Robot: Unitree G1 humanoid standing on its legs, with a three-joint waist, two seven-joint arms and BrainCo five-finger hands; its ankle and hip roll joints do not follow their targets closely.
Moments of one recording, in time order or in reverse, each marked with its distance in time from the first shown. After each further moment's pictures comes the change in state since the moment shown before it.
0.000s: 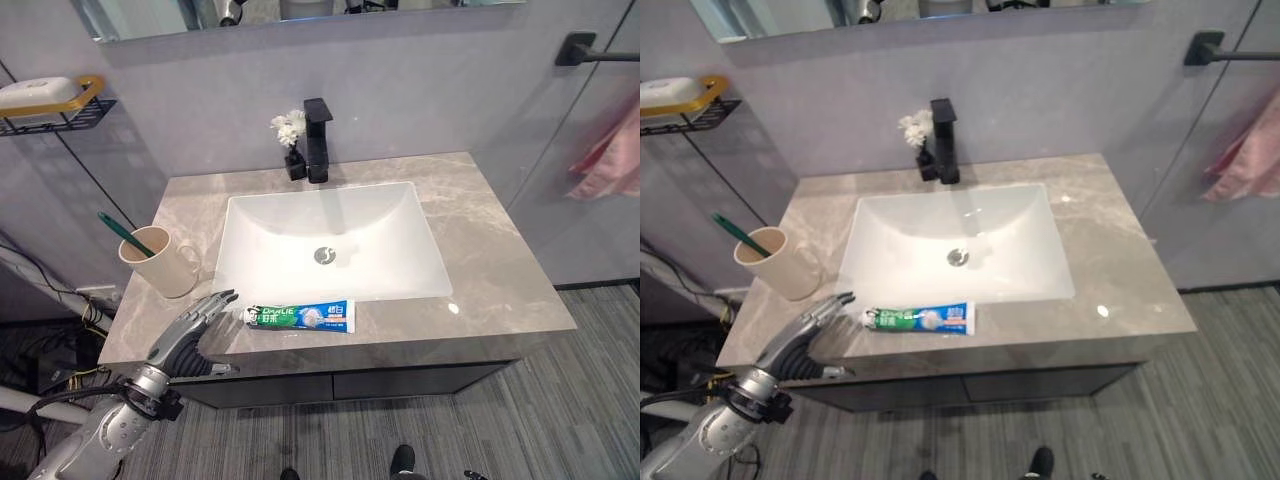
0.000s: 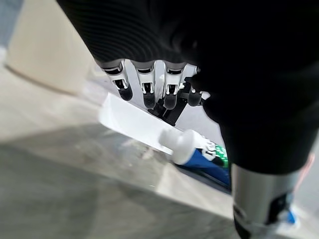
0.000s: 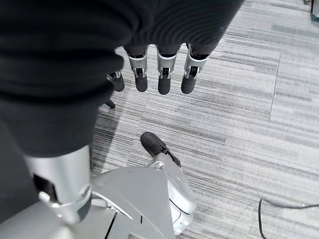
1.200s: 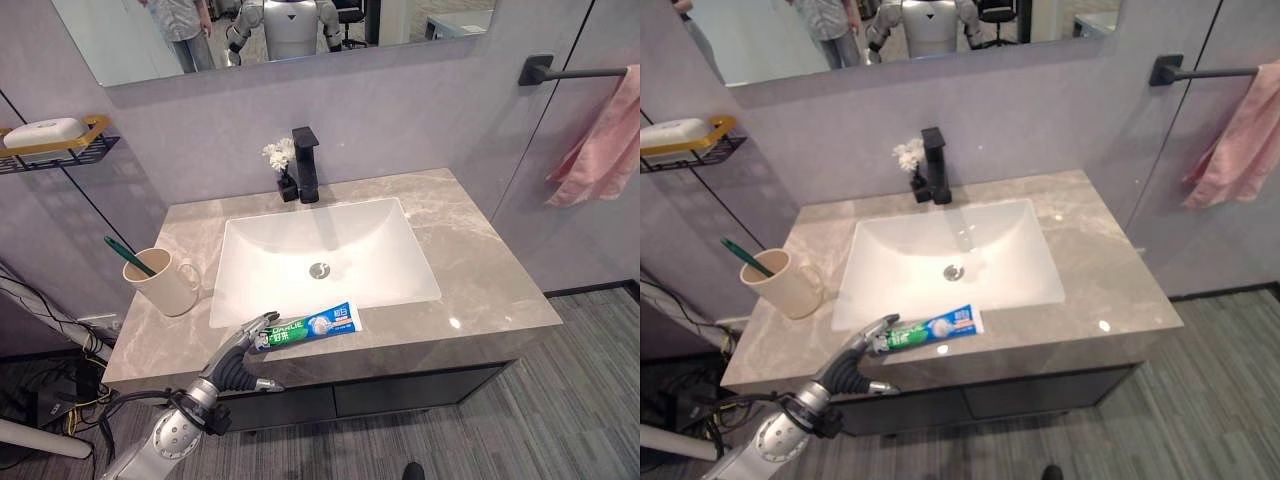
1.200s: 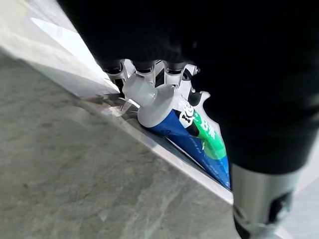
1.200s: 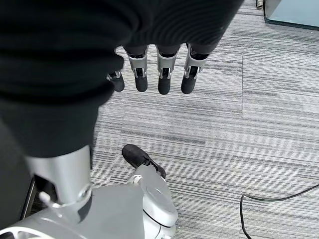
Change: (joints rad) left arm -0.056 -0.143 -0.175 0.038 -0.086 0.047 -0.099; right arm 0.025 -0.003 -0.067 0.078 -0.016 0.054 -0.057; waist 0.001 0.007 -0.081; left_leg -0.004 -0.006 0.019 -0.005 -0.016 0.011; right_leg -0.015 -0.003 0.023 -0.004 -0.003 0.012
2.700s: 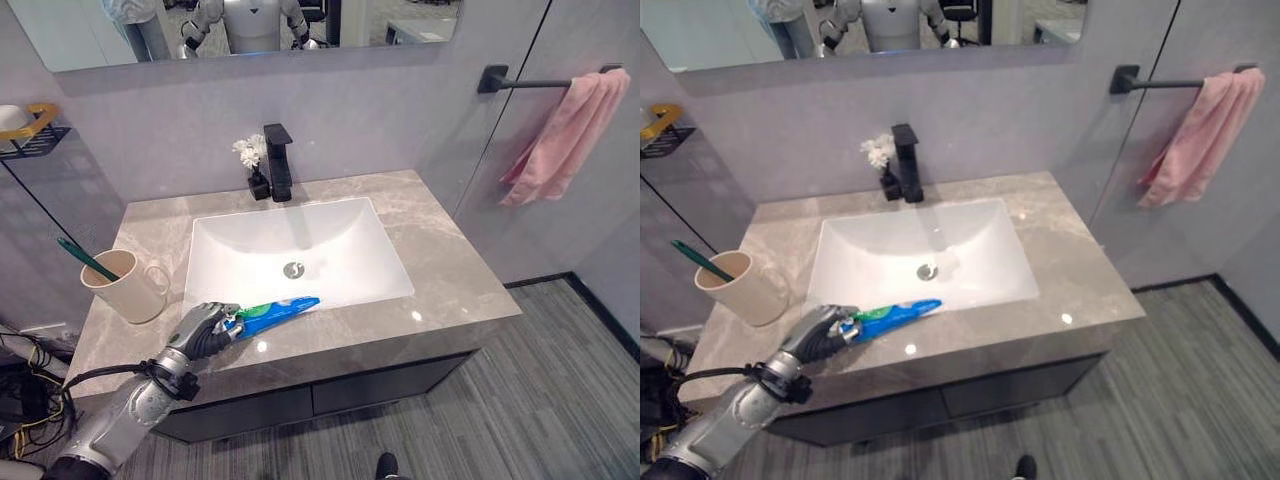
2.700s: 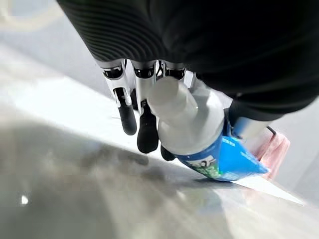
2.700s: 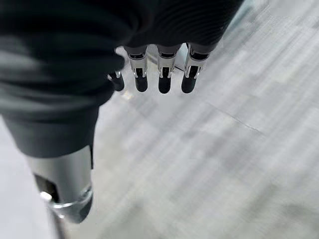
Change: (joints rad) left arm -0.120 0.180 0.117 0.080 0.255 0.027 0.126; right arm -0.001 -0.228 -0.458 -0.056 0.522 -0.069 -0.032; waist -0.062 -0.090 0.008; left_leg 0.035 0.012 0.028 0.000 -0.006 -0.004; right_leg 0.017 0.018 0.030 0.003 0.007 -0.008
